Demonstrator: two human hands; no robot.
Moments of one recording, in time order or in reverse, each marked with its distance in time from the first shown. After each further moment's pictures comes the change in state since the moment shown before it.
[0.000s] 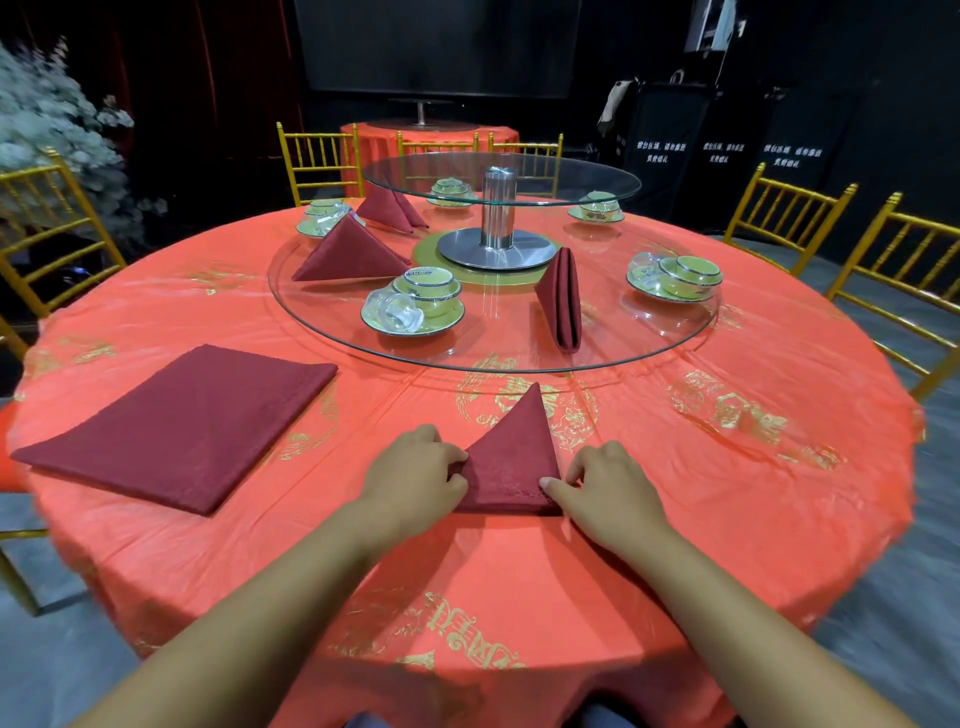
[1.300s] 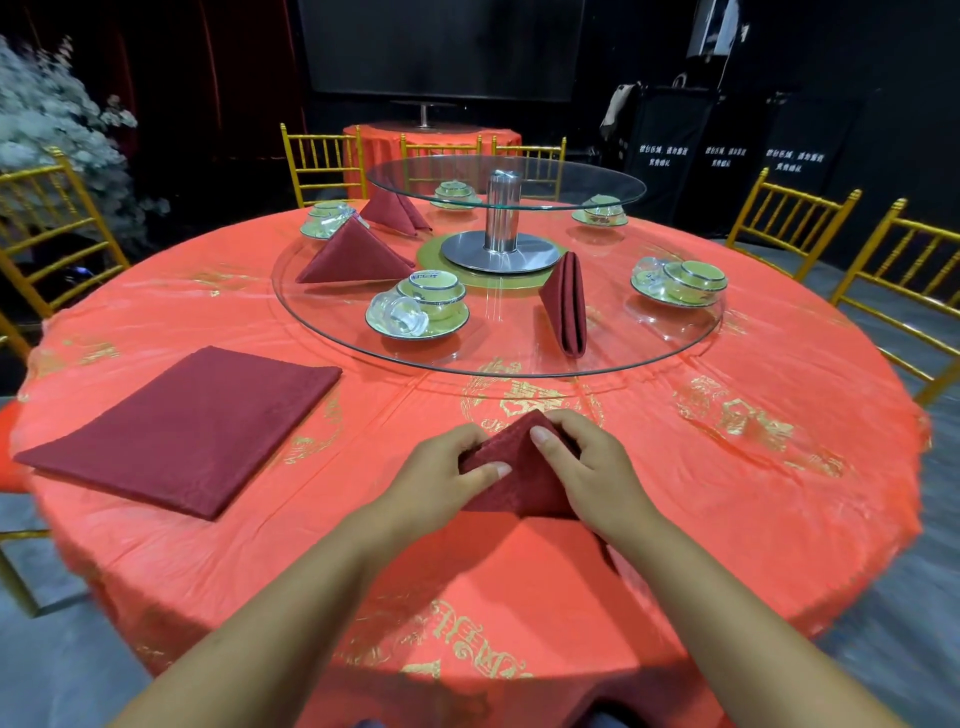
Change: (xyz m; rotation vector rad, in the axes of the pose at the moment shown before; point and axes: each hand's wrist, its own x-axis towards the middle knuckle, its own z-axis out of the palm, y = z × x) left_hand 0.003 0.007 0.005 -0.730 0.065 0.101; right_hand 0.007 -0.026 -0.007 0.737 0.101 -0.407
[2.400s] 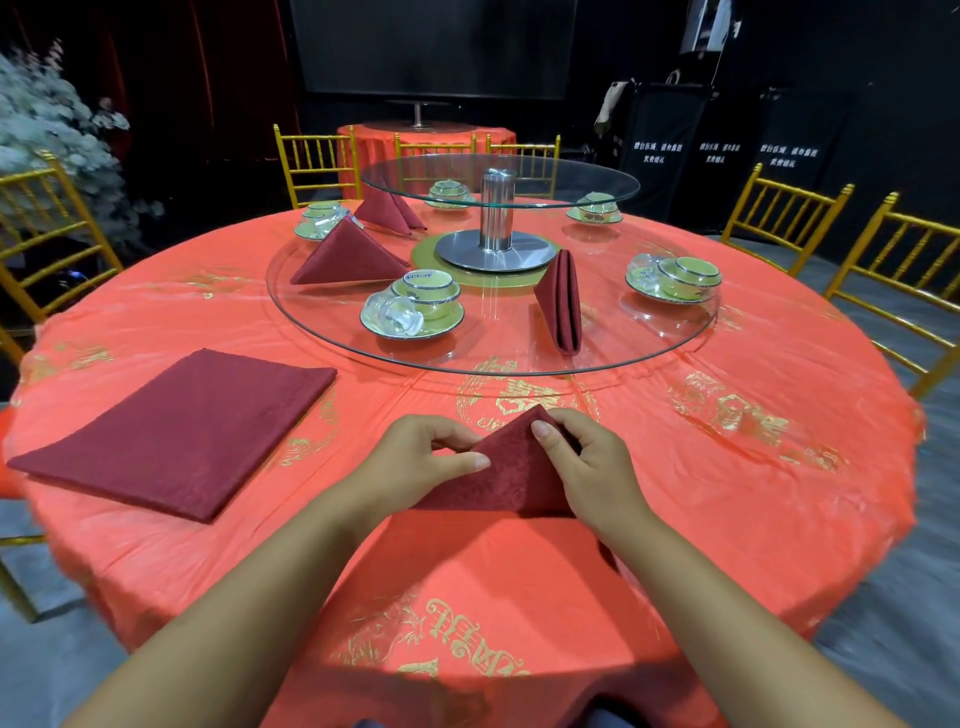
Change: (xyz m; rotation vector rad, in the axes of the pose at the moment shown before) left_hand 0.006 0.006 -0.025 -0.142 -0.053 -0.012; right_hand -0.001 0.004 0.004 0.033 0.120 -0.054
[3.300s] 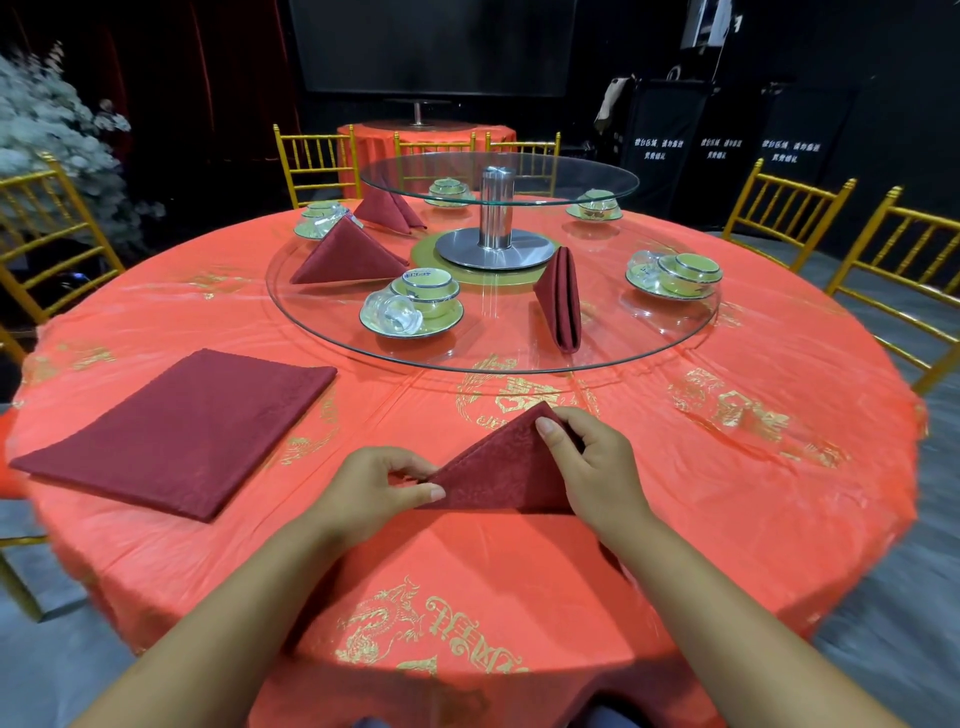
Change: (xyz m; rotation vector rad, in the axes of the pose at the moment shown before) left_hand -0.030 -0.036 -0.018 0.107 0.074 -0.112; right_hand -0.003 0.004 -0.002 -0.007 0.049 0.029
